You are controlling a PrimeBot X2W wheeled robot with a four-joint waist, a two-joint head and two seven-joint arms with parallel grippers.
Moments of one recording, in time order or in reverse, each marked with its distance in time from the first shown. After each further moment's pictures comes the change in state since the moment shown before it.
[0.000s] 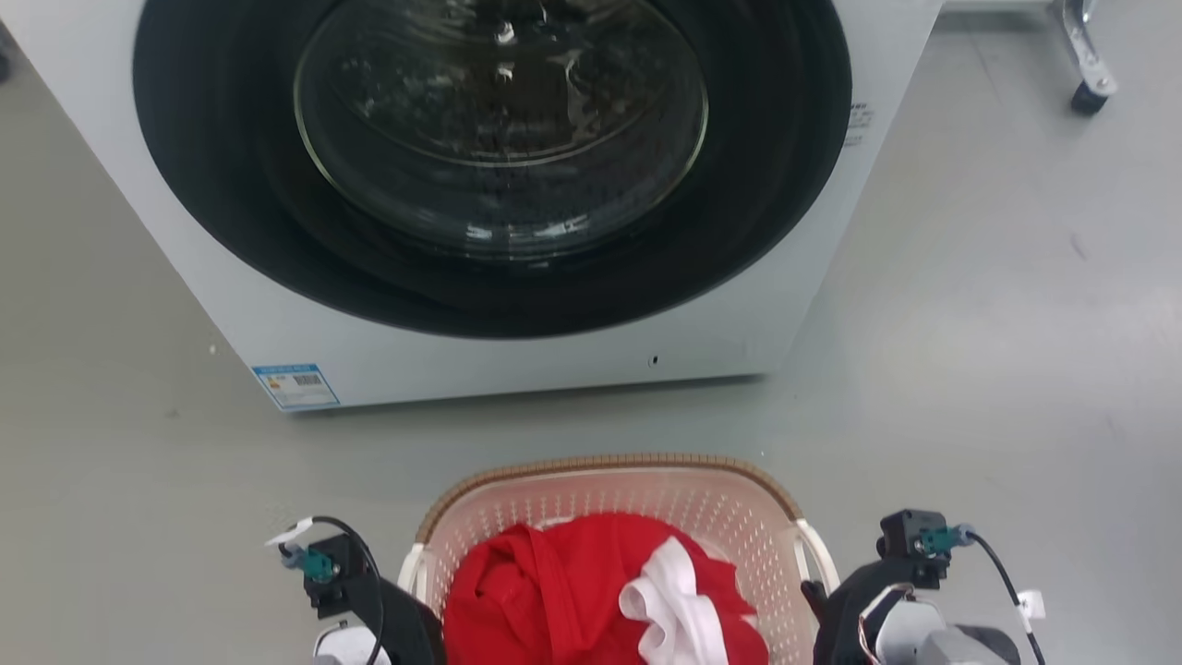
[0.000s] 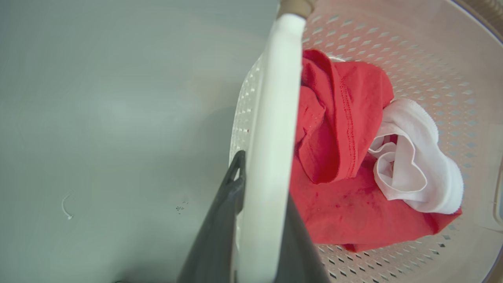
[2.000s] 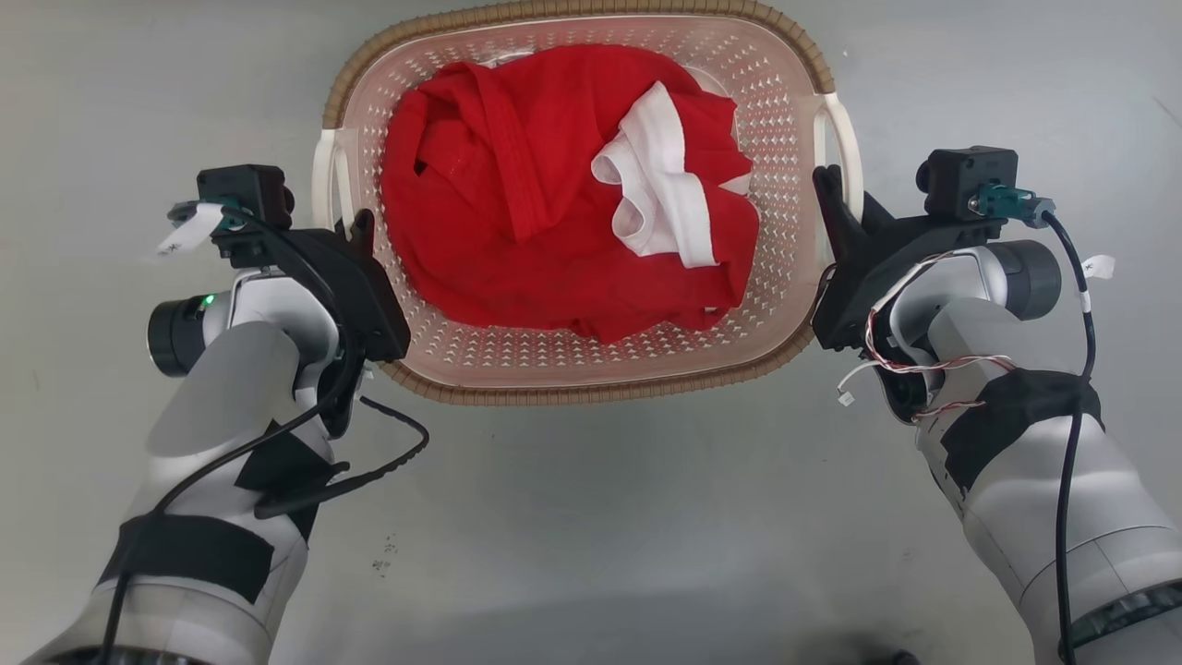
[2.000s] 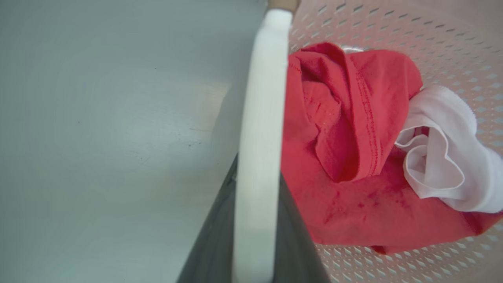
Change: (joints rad) left arm -0.493 0.063 -0.032 -0.062 0.082 0.055 -0.219; right arm -0.508 -0.039 0.055 -0.063 -0.088 -0.019 -0.261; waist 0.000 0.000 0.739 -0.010
